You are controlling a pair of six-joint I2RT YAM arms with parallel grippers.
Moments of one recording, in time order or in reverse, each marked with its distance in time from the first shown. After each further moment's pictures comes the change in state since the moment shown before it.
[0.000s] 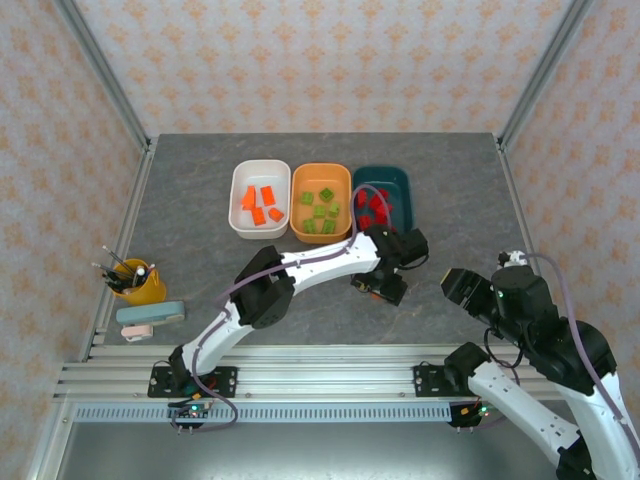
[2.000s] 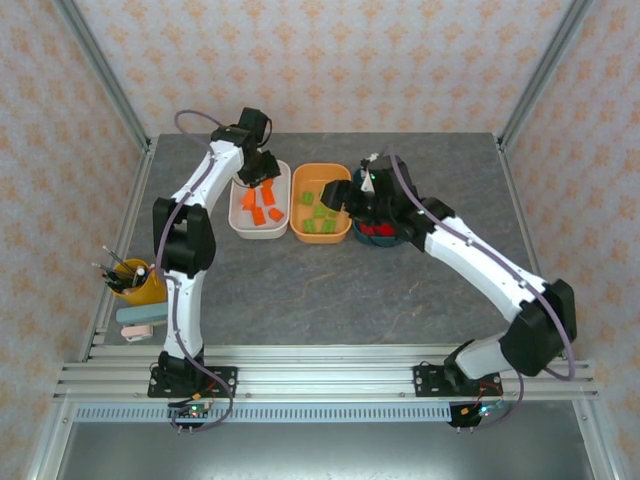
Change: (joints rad) left arm 0.857 -0.093 0.033 0.187 0.047 -0.082; right arm 0.042 0.969 0.181 0.962 -0.412 -0.089
